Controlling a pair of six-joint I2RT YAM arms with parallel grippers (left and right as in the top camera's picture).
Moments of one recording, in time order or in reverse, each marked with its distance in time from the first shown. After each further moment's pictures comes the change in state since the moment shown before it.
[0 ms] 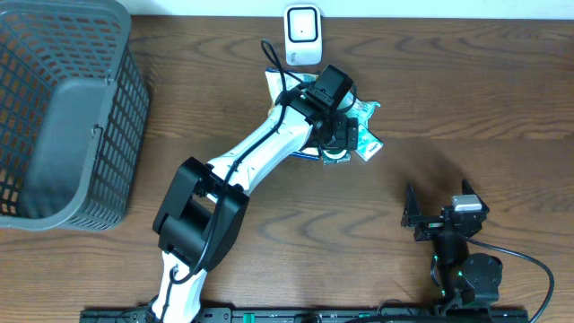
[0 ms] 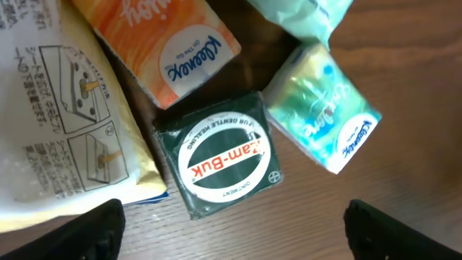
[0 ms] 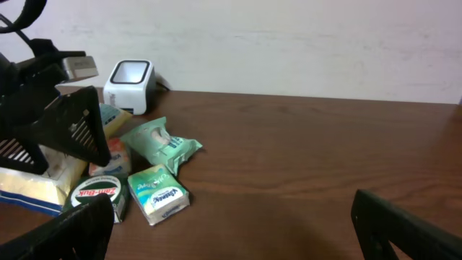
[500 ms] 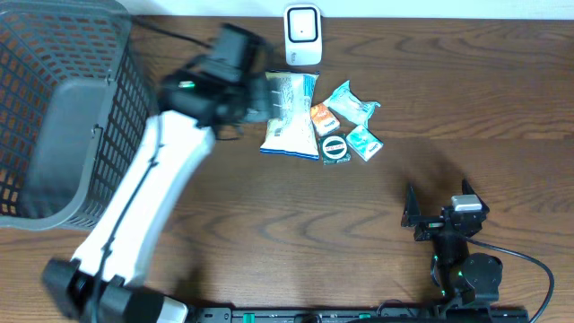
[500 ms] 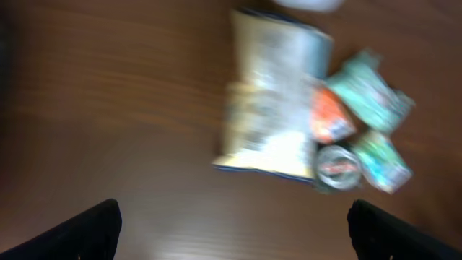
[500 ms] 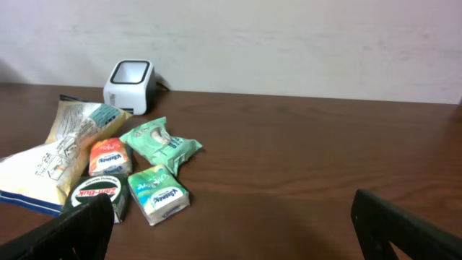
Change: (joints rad) left arm 0.288 -0.481 0.008 -0.338 -0.261 0.084; right arm 0.000 0.000 0.000 0.000 0.000 0.000
